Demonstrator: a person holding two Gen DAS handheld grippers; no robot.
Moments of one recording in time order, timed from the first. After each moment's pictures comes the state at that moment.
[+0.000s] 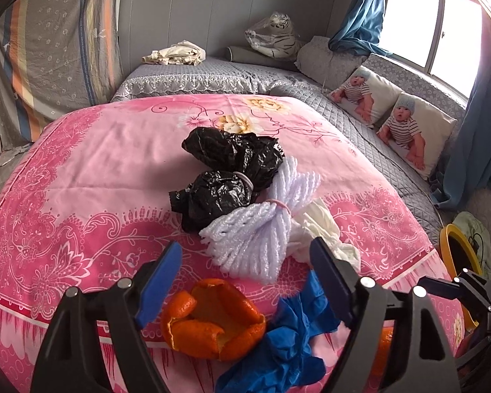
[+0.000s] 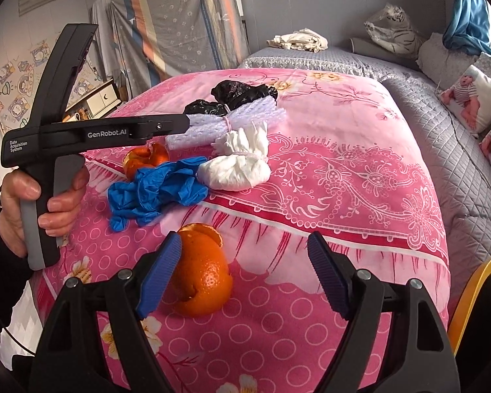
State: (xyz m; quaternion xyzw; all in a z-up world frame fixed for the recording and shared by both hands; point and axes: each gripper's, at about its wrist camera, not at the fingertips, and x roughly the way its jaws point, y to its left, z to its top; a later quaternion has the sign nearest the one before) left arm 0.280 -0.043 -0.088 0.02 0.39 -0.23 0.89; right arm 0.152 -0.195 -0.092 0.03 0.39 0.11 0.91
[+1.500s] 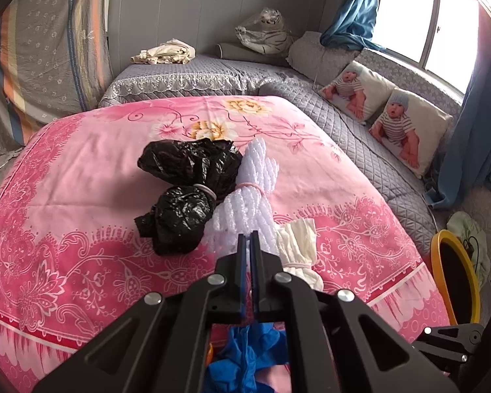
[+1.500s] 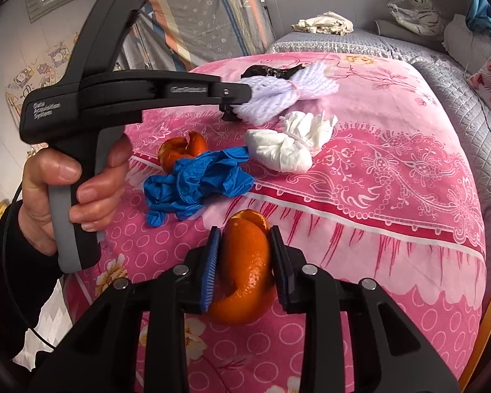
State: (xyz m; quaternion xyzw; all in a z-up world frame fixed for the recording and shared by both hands) left arm 0.284 -0.080 -0.072 0.02 0.39 -0.24 0.89; right arm 0.155 -0.180 -0.090 0.06 0.41 0.18 0.89
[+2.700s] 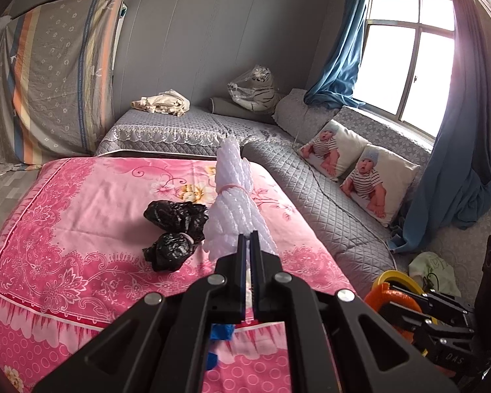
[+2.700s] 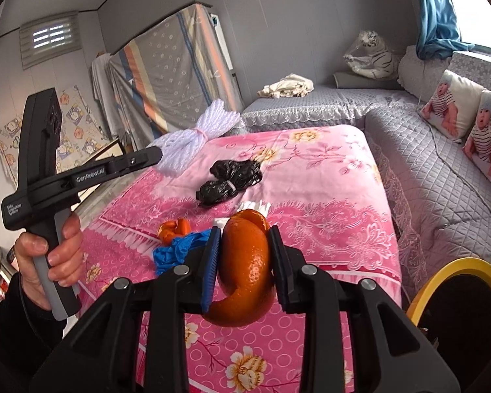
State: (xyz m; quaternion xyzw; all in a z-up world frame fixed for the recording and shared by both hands) left arm 0.198 -0.060 0.019 -0.04 0.28 -0.26 0.92; right arm 0.088 -0.248 0.008 0.11 0.28 0.10 0.95
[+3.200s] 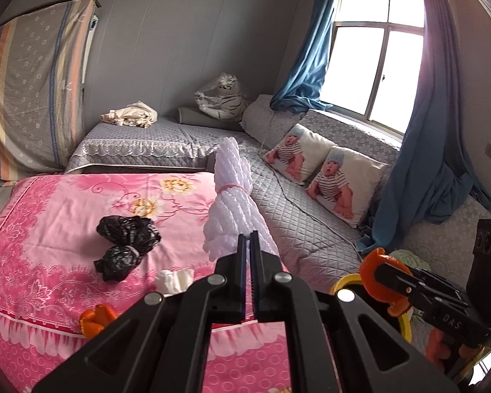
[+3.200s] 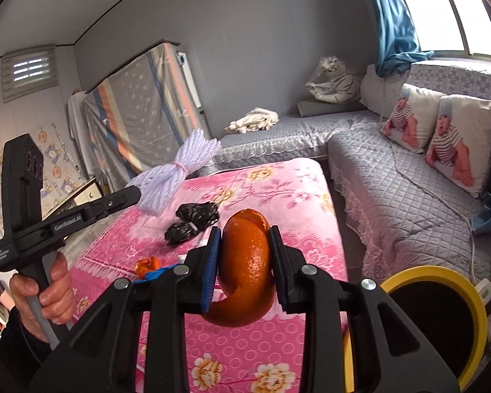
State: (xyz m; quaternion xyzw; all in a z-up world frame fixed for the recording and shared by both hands) left arm 0.162 -0.119 0.044 -0.04 0.26 -0.33 0.91; right arm 0.048 -0.311 0.039 0.14 0.22 0.02 0.97
